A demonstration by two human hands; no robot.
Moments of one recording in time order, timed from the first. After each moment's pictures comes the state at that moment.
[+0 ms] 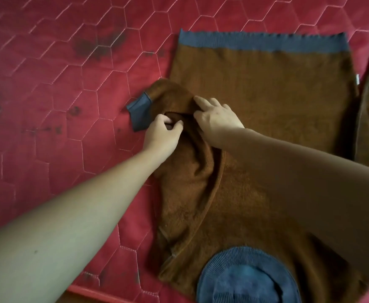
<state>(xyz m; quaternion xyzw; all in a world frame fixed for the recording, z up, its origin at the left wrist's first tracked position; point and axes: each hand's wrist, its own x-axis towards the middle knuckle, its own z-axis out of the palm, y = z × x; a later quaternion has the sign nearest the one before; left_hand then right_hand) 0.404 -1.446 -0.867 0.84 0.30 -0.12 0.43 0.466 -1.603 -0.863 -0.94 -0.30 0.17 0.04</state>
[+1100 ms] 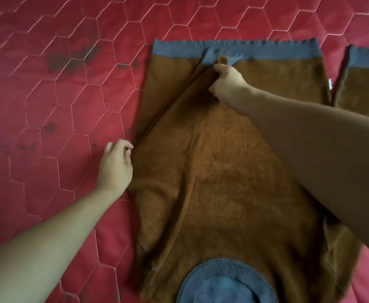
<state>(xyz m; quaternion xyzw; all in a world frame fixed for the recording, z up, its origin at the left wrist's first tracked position) 0.366 -1.404 -0.894 0.95 0.17 -0.02 0.27 0.582 -1.664 -0.850 -0.85 0.09 0.25 0.46</state>
